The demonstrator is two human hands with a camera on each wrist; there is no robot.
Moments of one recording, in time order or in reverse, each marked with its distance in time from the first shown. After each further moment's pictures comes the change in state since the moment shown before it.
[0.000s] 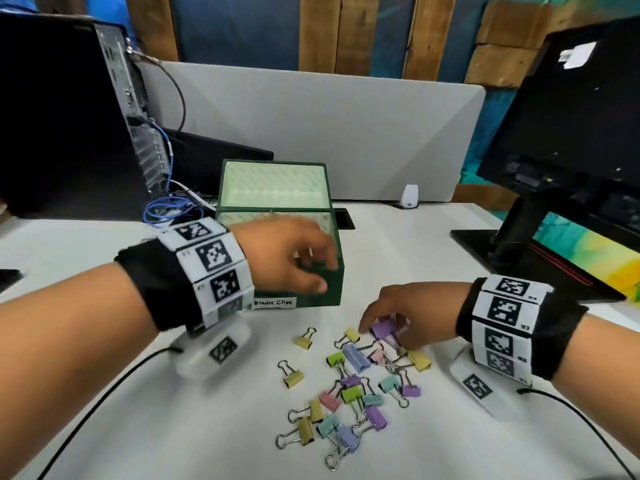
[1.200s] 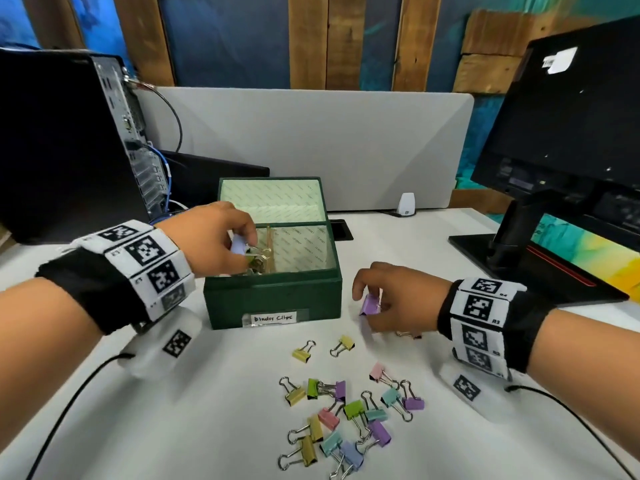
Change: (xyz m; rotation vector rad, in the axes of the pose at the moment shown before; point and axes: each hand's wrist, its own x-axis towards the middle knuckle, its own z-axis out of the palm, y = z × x) left_hand -0.017 -0.051 -0.024 0.070 0.269 -0.296; right_hand 0.017 0.001 -0.003 0.245 0.423 -0.036
